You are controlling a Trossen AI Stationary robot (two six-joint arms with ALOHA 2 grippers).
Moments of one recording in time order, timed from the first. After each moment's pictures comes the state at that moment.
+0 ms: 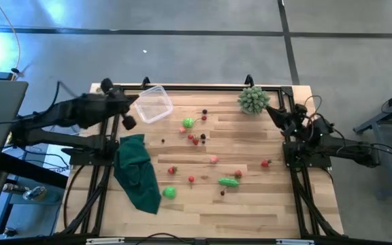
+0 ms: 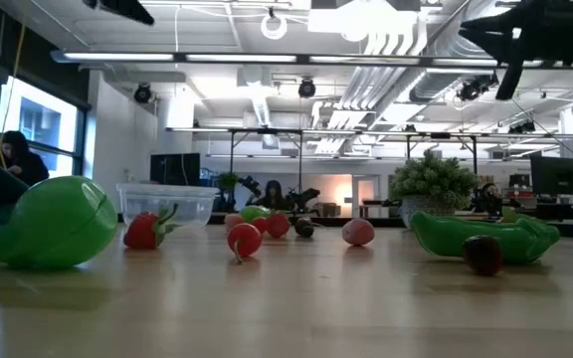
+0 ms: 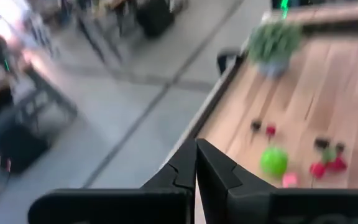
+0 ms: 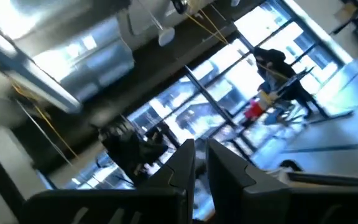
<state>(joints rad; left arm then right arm) 0.27 0.74 1.01 -0.76 -0.59 0.13 -0.21 0.12 0.14 0.37 0.24 0.61</state>
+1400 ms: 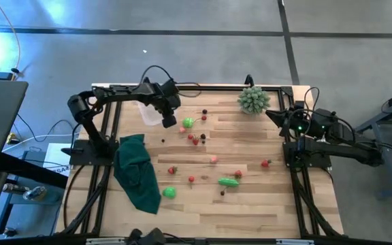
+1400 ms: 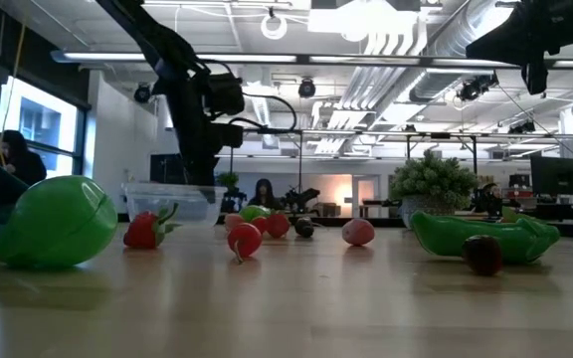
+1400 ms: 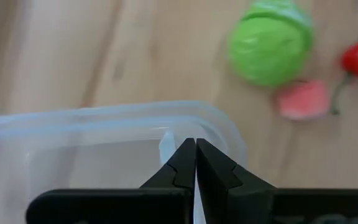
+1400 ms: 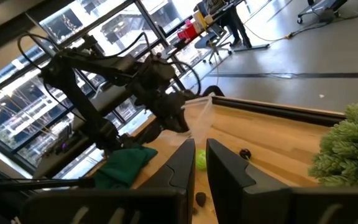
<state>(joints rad) 0.69 1.73 1.10 -0.61 0.10 0.27 -0.21 0.19 0.47 -0.38 0.25 0.58</state>
